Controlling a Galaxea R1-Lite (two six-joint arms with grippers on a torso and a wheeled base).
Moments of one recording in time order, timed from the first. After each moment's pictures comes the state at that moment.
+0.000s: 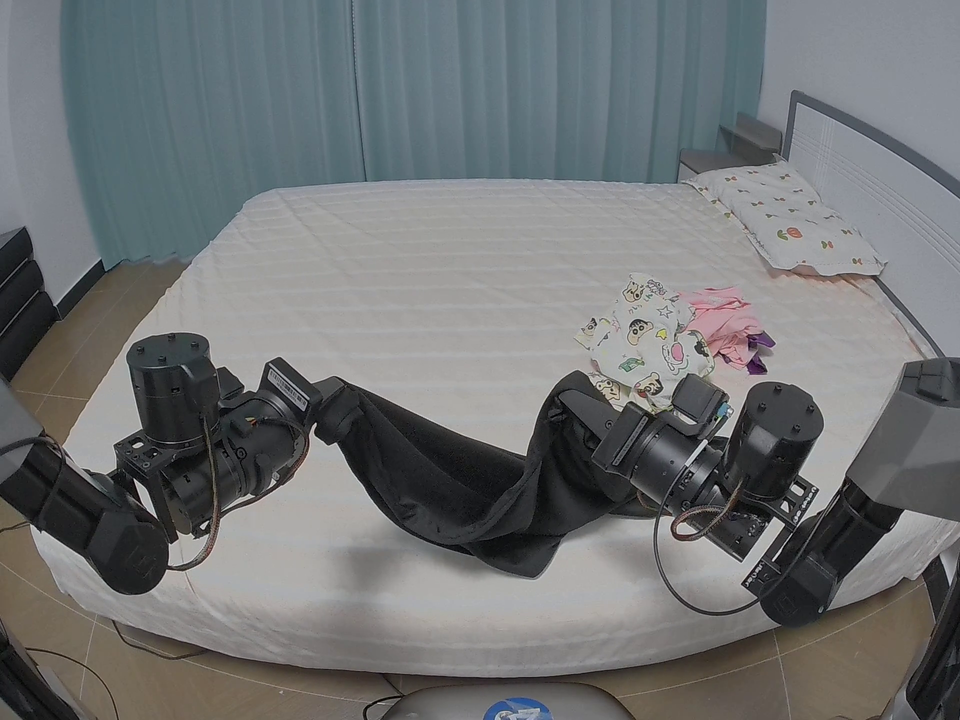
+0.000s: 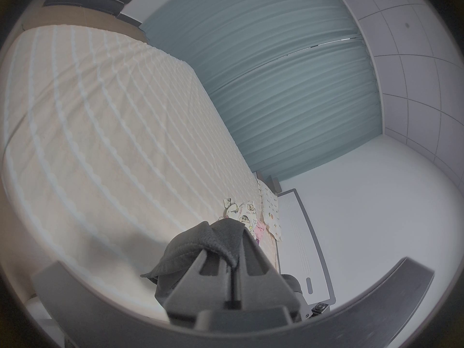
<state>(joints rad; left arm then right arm) -0.38 1.78 -0.56 -1.03 -0.01 -1.12 0.64 2.05 -0.57 -1.55 0.01 0.72</state>
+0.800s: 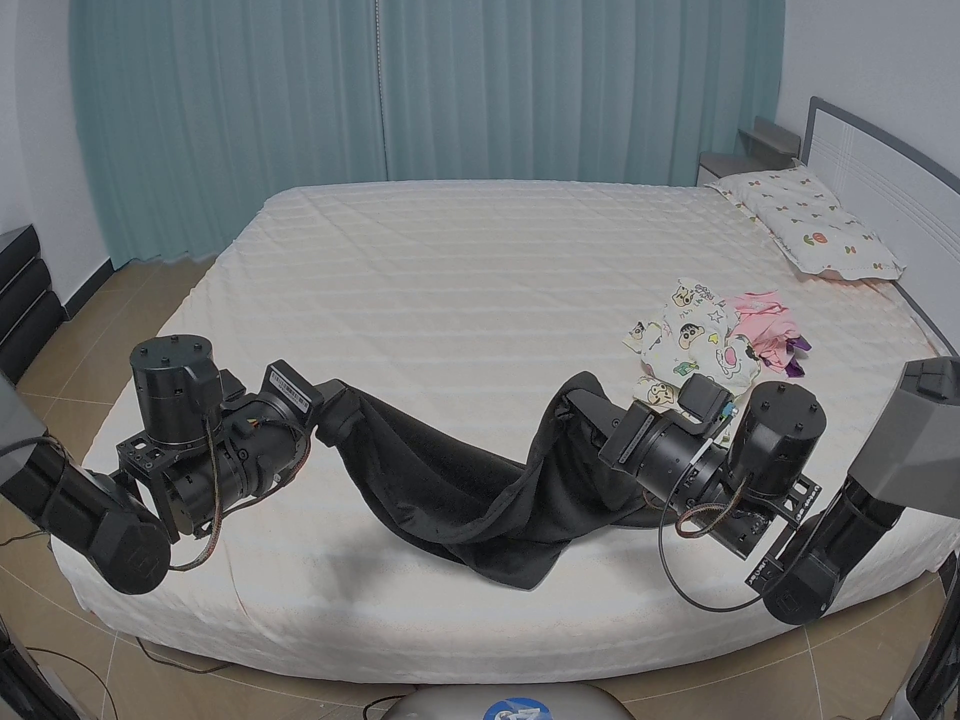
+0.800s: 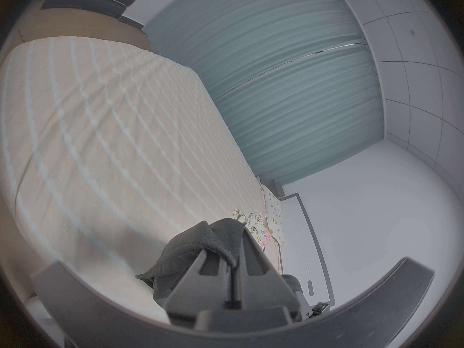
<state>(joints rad) -0.38 1.79 -0.56 -1.03 -0.01 -1.12 0.62 2.05 -0.56 -1.55 0.01 0.73</state>
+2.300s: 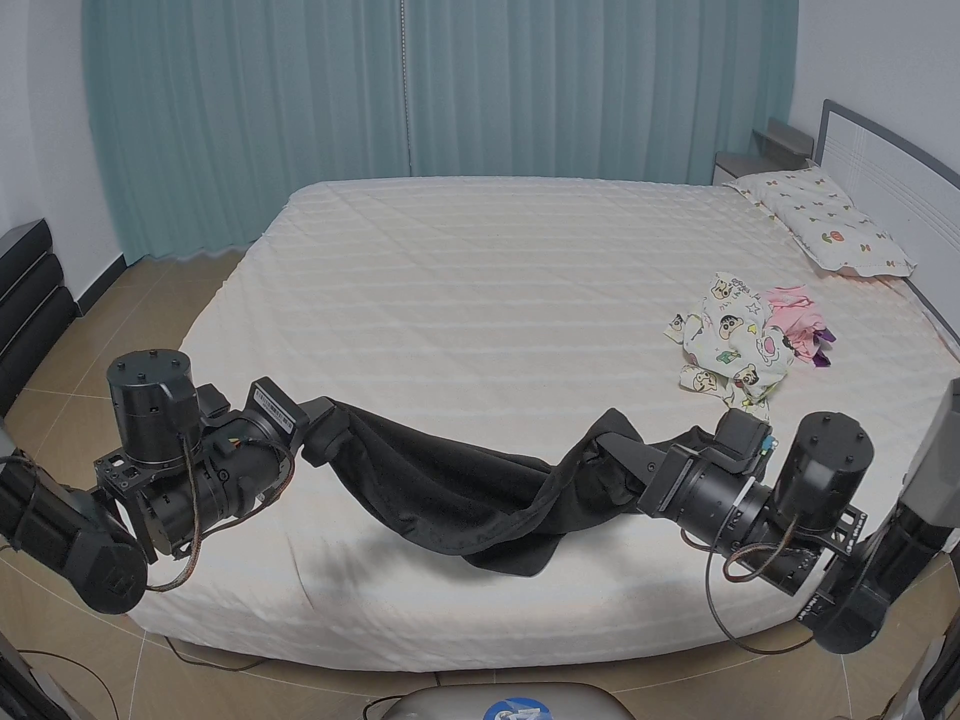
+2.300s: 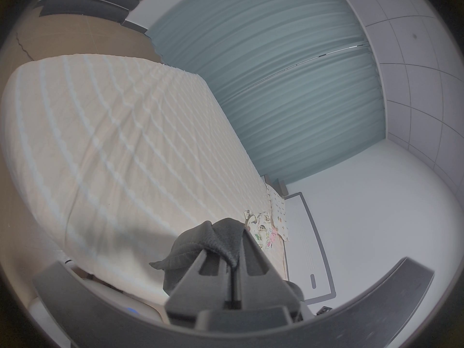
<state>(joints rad) -0.39 1.70 -0.47 -1.00 -0.01 -1.10 0.66 1.88 -0.34 -1.55 0.00 0.68</state>
